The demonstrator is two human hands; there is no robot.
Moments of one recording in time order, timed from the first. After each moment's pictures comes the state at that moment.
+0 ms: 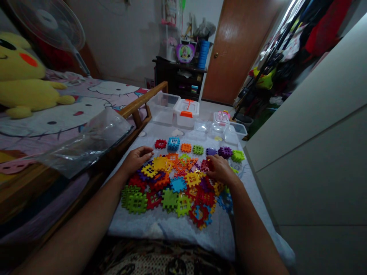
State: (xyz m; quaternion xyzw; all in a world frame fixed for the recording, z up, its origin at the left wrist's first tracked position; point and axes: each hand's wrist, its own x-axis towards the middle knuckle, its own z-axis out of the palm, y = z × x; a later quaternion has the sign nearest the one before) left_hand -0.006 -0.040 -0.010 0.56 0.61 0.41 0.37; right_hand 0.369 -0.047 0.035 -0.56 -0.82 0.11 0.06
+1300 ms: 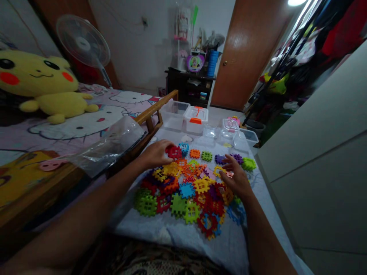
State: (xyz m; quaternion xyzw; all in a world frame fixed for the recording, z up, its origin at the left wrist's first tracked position) left_hand 0.030 -0.027 0.080 0.82 0.54 0.18 0.11; right_hand 0.379 -0.060 0.023 -0.50 -0.75 0.20 0.39
